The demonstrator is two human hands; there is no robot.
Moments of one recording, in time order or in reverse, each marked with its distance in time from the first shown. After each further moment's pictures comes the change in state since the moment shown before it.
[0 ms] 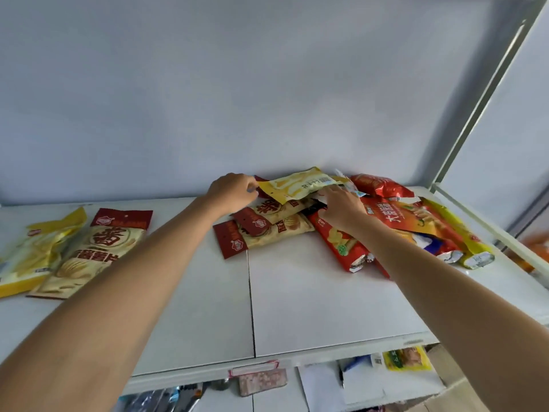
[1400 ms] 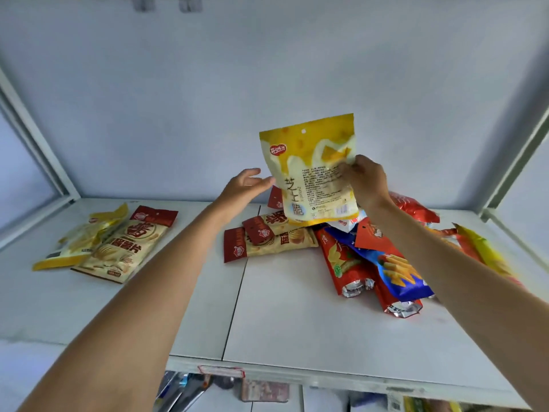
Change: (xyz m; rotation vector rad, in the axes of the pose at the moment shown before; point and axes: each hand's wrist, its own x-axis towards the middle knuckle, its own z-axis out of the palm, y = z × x) left_hand -0.012 0.071 -0.004 -0.795 0.180 -0.280; right_hand 0.042 0.063 -0.052 1.109 0.273 -0.045
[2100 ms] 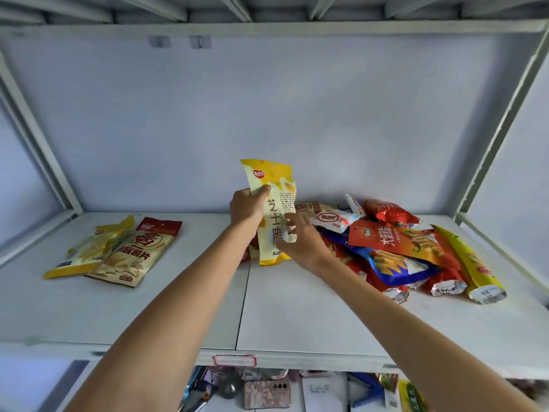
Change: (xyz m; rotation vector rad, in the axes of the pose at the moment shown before) left_hand -0.038 0.017 0.024 -0.161 0.443 -0.102; right_hand -0.134 -0.025 0.073 -0.346 -0.357 -0.046
